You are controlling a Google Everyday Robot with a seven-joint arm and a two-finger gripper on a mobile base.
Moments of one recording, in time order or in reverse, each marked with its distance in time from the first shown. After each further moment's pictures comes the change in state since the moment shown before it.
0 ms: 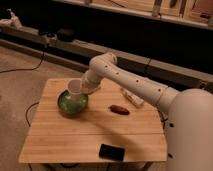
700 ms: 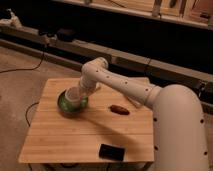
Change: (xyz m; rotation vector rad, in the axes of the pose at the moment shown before) arm -0.002 0.006 0.048 -0.085 -0.043 -0.083
